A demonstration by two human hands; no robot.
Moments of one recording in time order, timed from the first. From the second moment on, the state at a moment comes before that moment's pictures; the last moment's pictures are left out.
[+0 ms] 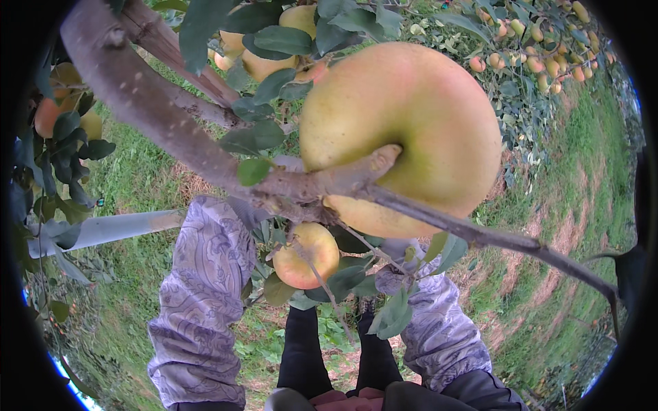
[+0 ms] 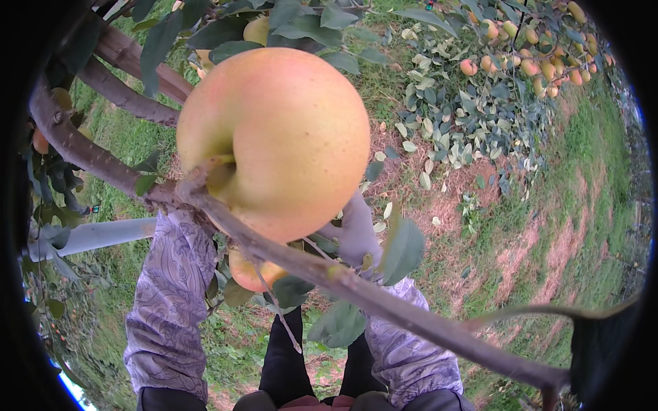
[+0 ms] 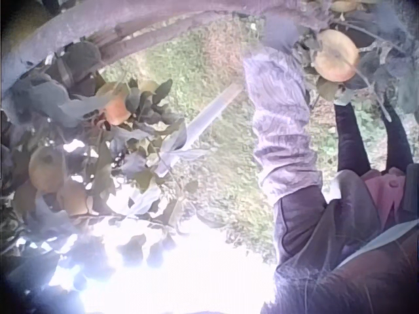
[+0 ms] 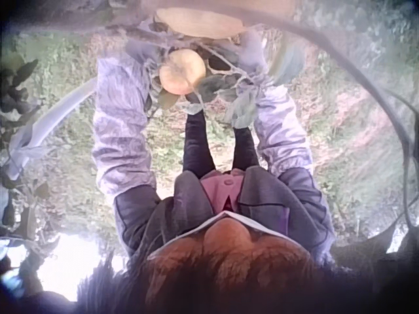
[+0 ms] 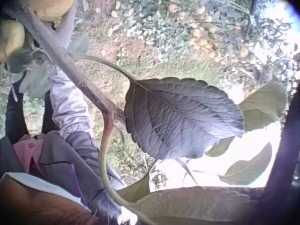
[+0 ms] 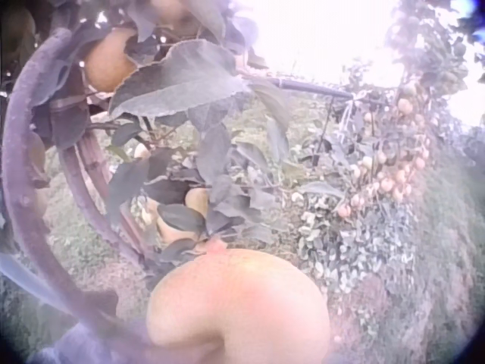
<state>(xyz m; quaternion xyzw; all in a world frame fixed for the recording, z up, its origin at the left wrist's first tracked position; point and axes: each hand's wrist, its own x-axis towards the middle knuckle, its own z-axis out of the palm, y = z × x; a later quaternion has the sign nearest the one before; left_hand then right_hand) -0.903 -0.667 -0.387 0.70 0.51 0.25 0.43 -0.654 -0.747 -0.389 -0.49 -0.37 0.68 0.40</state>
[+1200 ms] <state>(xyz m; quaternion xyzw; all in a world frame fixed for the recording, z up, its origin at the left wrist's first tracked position) -0.872 -0.677 -0.371 0.51 0.40 0.32 0.69 -0.709 -0.789 -0.383 -0.51 -0.30 0.55 0.59</state>
